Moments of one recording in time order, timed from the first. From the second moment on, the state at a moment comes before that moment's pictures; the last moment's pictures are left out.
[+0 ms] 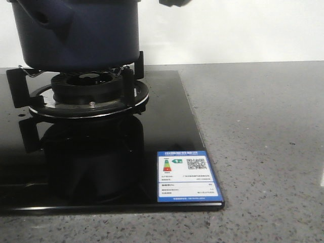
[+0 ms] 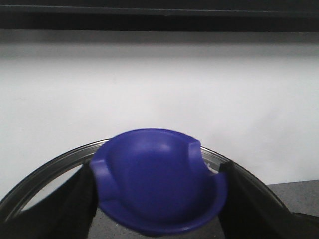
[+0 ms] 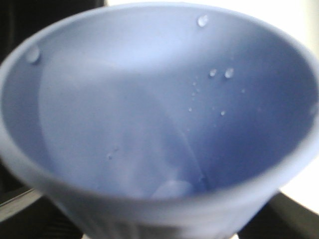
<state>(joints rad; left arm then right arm) -0.17 1.17 -1.01 -0.35 -0.04 0.34 0.66 1.69 -1.51 -0.83 0.45 -0.34</state>
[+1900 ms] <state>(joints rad) -0.17 1.17 -1.01 -0.35 -0.03 0.34 0.66 1.73 -1.51 -1.63 0.23 -0.24</state>
